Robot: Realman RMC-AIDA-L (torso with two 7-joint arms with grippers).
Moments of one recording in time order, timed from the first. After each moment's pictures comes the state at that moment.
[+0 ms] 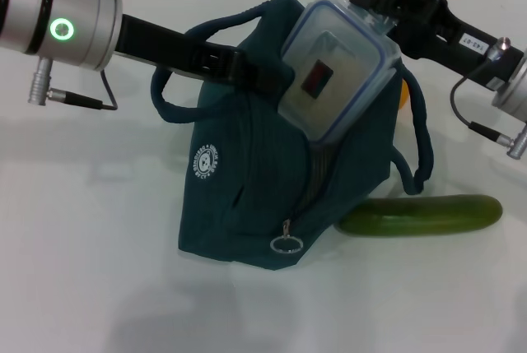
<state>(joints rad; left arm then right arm) -0.58 -2.08 1.06 1.36 2.10 1.66 -2.67 0.76 2.03 -1.26 -0.12 -0.88 -1.45 1.81</state>
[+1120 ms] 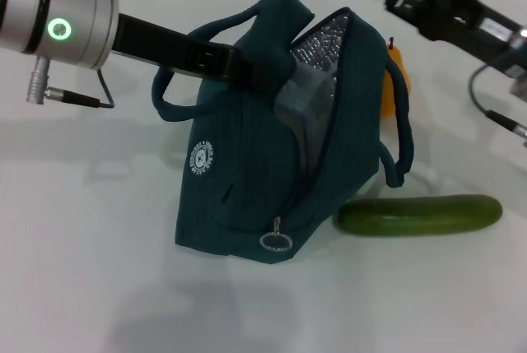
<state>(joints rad) -0.58 -2.08 1.05 1.34 2.11 1.65 -2.65 0.69 2.02 -1.29 -0.24 -0.83 -1.46 1.81</state>
